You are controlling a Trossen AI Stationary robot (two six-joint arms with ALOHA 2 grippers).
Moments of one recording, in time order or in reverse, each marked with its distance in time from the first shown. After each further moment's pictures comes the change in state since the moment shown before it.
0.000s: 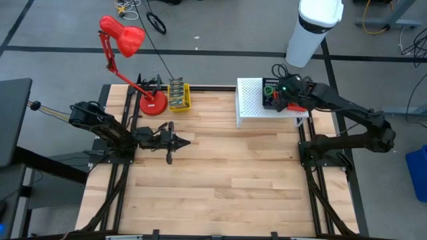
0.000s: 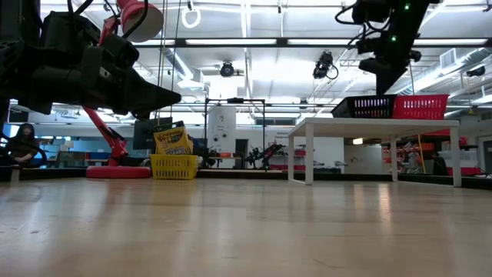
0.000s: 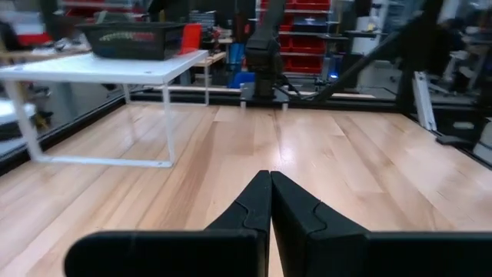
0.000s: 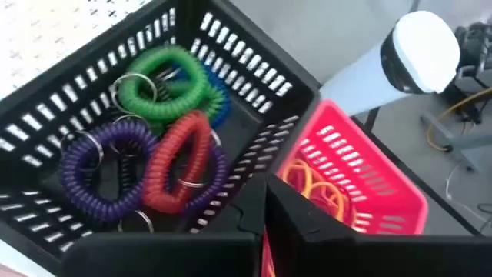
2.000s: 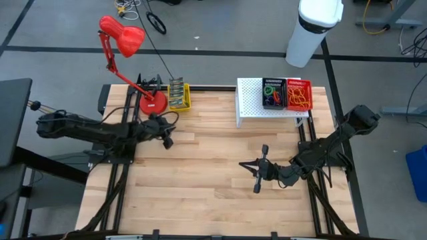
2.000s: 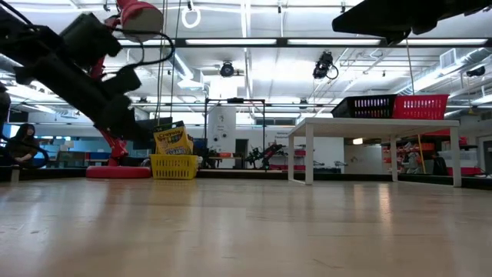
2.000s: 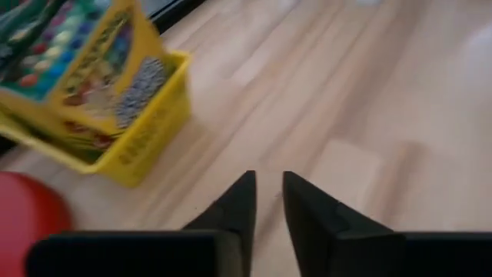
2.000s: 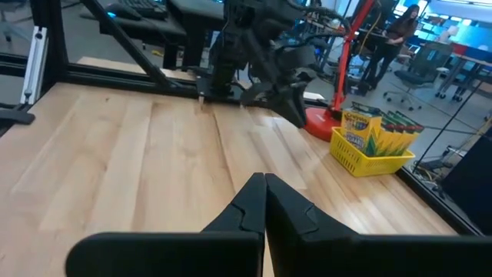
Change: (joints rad) left arm 0.148 -0.580 0.138 -1.290 -0.378 -0.167; right arm 1.230 0.258 -0.486 1.523 0.305 -0.155
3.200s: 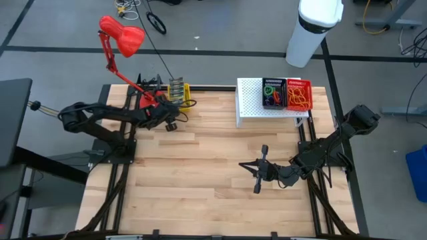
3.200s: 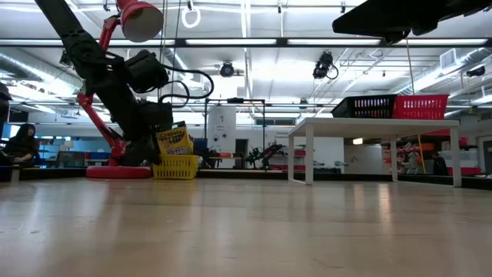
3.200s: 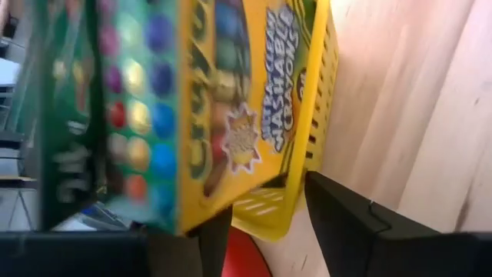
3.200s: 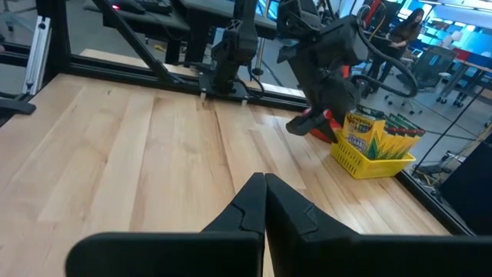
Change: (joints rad) left arm 0.360 0.452 0.249 0.005 -0.080 0.640; right arm 0.000 0.000 0.001 -0.011 -0.011 -0.025
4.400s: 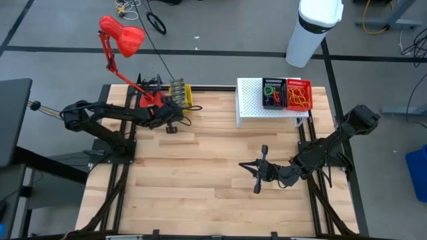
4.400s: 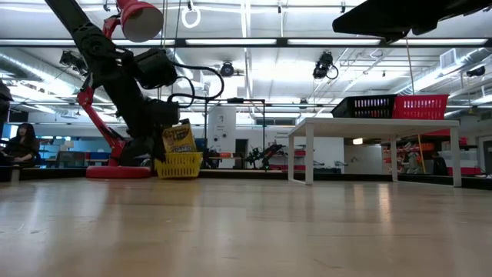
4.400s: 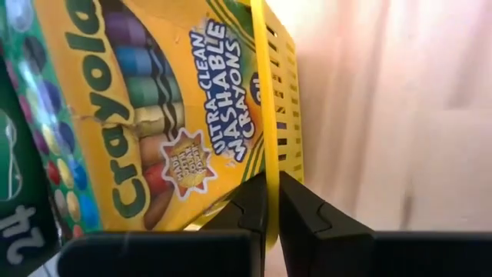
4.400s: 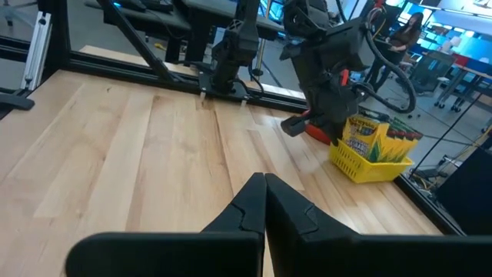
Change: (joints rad) left arm -0.060 0.025 0.085 -0.125 0.024 0.110; right arm 0.000 0.000 0.000 0.001 0.000 -0.023
